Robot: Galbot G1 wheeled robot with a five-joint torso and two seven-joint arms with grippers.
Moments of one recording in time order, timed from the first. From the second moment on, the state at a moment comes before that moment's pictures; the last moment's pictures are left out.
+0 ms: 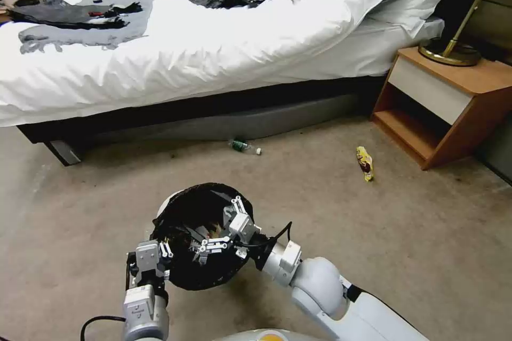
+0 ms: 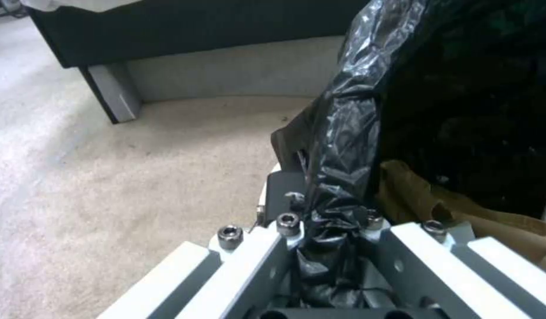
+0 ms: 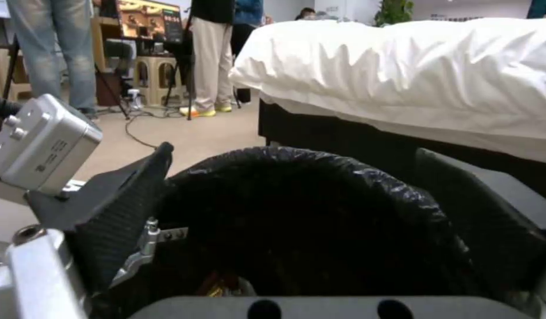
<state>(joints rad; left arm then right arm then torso) 1.87 -1.54 -0.50 -2.23 0.03 0.13 -0.32 -1.10 1.13 -0.26 1.91 0.24 0.15 -0.20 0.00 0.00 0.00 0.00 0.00</state>
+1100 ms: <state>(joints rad) 1.86 -1.53 -0.51 -2.20 0.03 0.13 -0.32 -1.46 1.30 0.12 2.20 0.07 0.25 0.02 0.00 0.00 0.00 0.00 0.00</state>
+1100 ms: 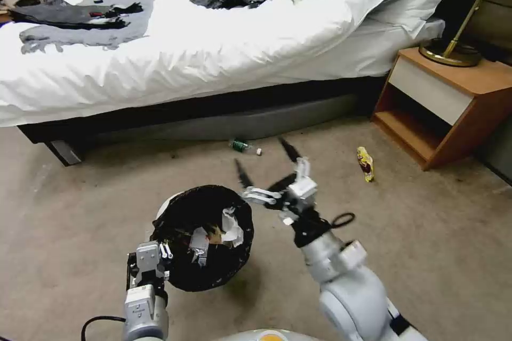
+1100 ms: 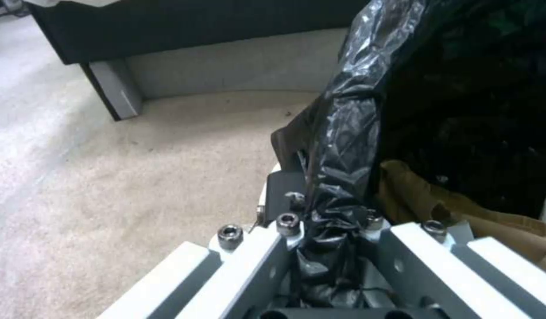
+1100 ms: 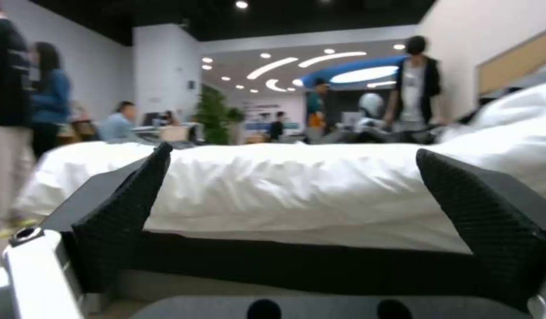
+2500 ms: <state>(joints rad) 1.86 -1.54 -0.51 -2.20 0.04 0.12 -0.29 -1.62 1.39 0.31 2.04 0.02 0.47 0.04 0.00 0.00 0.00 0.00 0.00</state>
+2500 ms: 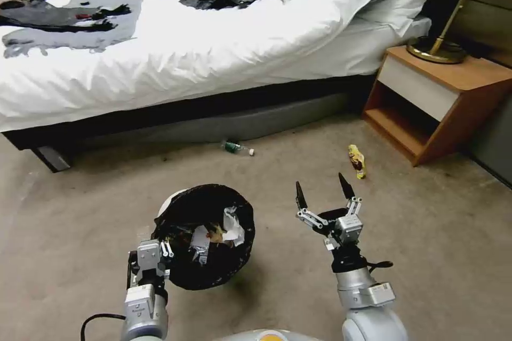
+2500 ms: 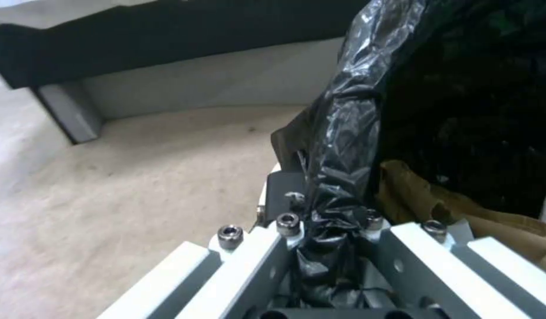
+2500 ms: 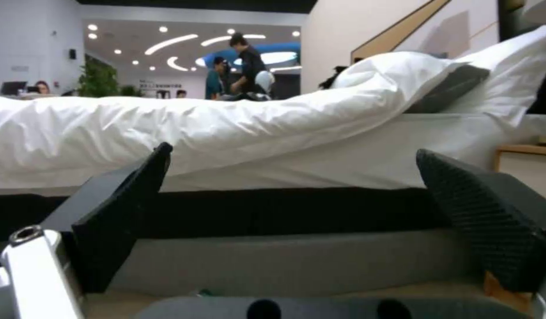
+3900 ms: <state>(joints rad) 1.84 -1.53 -0.51 -2.20 0.00 0.10 -0.29 -1.61 1.38 0.30 2.06 0.02 0.45 0.01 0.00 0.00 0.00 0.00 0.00</state>
